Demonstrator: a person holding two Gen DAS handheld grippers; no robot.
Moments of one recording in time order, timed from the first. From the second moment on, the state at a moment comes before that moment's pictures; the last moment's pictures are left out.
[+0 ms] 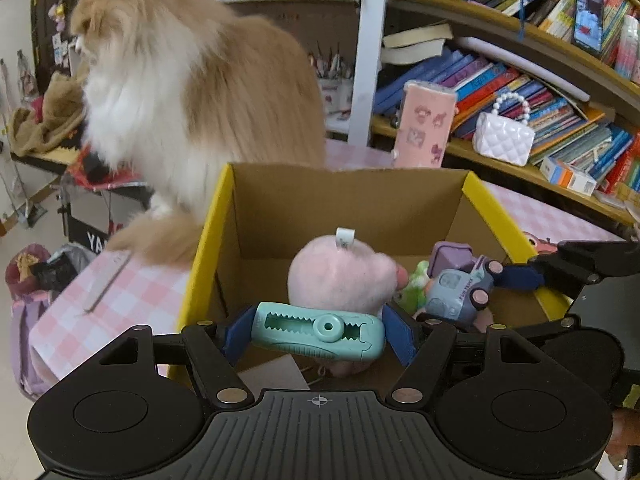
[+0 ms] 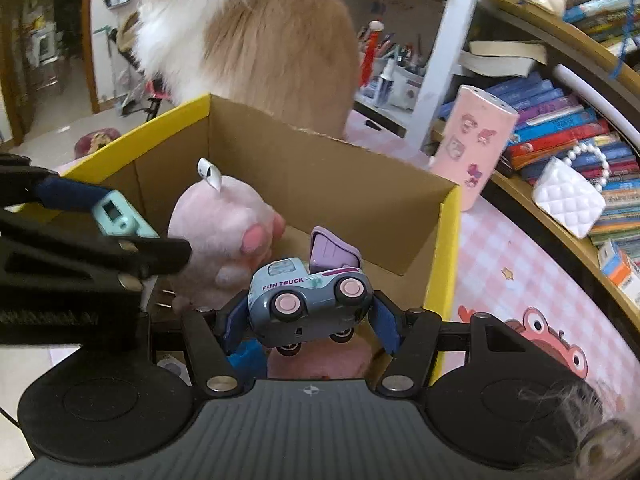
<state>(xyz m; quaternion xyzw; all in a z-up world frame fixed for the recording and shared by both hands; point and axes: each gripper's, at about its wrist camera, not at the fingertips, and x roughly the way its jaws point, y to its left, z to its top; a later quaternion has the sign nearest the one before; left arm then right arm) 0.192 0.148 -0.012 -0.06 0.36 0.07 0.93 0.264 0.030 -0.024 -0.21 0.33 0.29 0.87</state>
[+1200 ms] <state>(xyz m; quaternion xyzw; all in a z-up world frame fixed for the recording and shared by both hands) 0.056 0.142 0.047 -0.07 0.25 0.04 0.96 0.097 -0.035 0.037 -0.06 0.29 0.11 0.95</state>
